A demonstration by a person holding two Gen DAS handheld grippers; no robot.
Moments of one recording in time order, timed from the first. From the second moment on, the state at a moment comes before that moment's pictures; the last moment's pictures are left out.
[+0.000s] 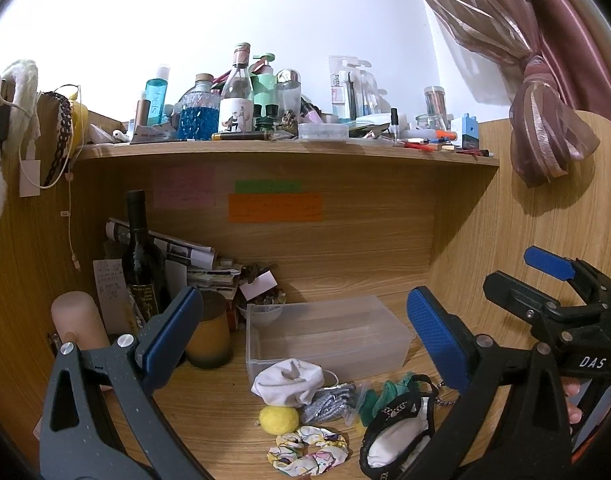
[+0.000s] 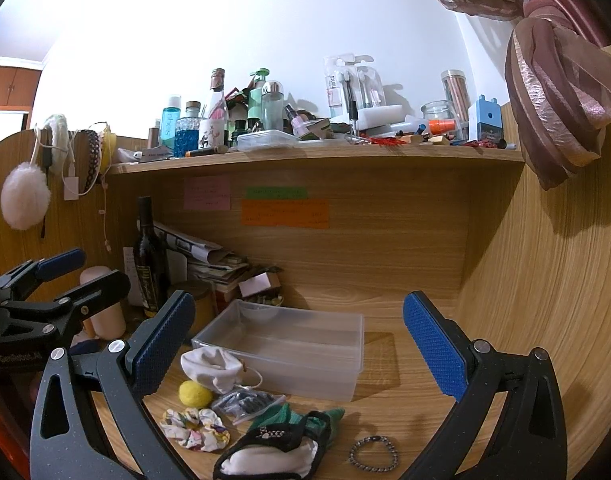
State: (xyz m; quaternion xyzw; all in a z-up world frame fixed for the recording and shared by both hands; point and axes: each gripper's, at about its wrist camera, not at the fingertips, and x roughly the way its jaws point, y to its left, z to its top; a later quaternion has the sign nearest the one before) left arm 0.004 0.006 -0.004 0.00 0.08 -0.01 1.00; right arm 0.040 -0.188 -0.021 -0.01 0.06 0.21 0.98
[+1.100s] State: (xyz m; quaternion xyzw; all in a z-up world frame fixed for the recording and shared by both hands) left arm 0.004 0.003 -0.005 0.00 0.08 -0.01 1.00; right arm 0.039 -0.184 -0.021 -0.01 0.06 0.21 0.98
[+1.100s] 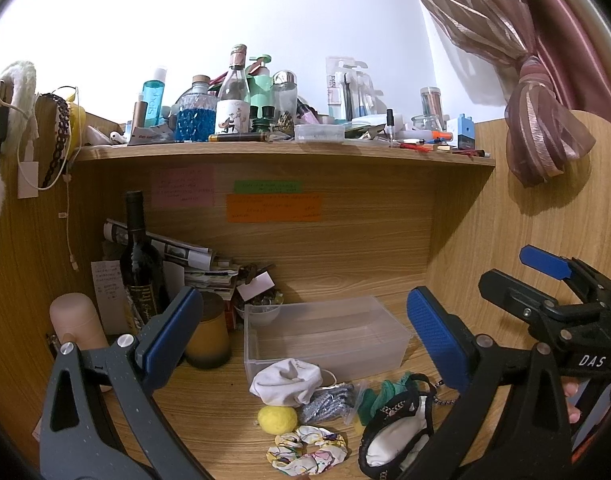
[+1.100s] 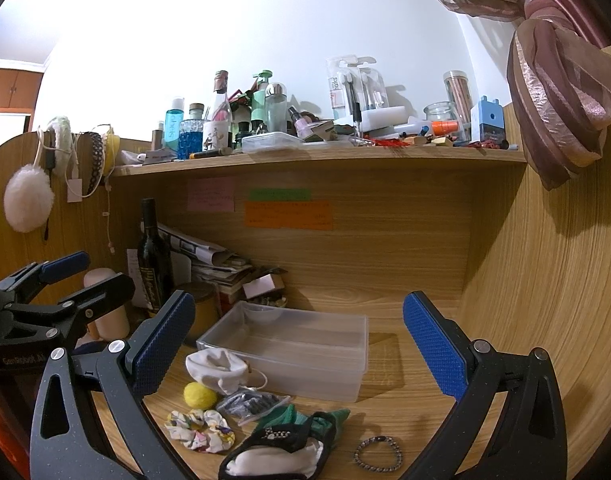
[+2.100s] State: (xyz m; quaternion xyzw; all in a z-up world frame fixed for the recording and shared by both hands) left arm 0.053 0.032 -0.081 -0.03 0.24 -0.02 0.97; right arm 0.079 -0.204 -0.070 0.01 0.17 0.19 0.97
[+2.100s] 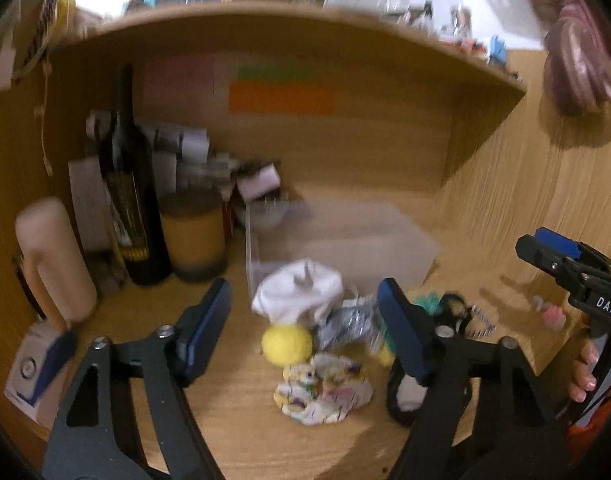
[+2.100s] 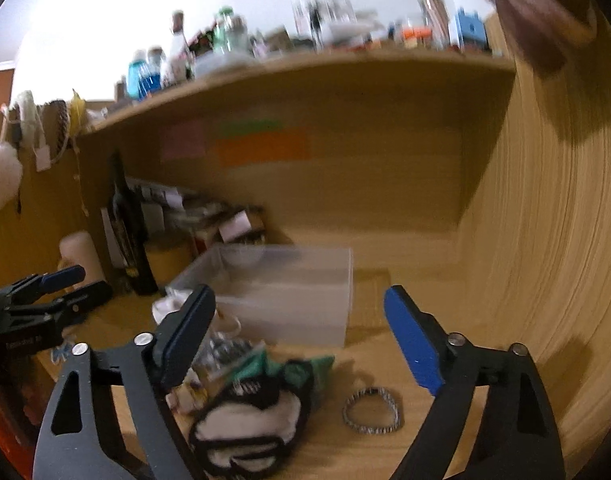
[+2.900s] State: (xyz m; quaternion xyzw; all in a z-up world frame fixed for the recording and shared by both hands) left arm 0.081 0.036 -0.185 -0.05 0.40 -0.03 0.92; right arm 0.117 -0.174 -0.172 -0.01 0.38 0.27 0.89
